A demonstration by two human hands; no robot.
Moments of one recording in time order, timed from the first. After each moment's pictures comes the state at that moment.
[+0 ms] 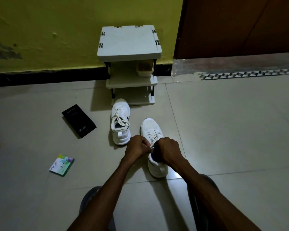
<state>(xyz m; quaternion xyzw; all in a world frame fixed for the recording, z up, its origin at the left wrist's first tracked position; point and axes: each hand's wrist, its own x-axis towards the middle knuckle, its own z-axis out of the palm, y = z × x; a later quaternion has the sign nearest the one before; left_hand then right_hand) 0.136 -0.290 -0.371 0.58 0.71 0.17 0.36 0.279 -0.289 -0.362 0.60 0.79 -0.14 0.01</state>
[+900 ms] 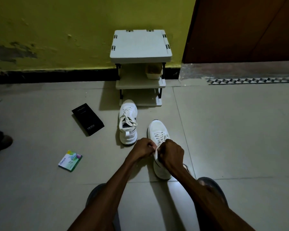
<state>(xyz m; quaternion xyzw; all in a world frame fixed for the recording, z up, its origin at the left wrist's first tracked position) 0.124 -0.294 -0.378 0.57 0.67 0.20 0.44 0.264 -0.308 -0.377 0.68 0.71 -0.14 -0.13</state>
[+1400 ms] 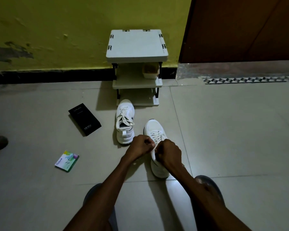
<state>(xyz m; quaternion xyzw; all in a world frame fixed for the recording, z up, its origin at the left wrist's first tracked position) 0.122 -0.290 -0.385 0.60 0.63 0.25 0.41 0.273 -0.307 -0.374 0.67 0.72 -0.19 -0.09</state>
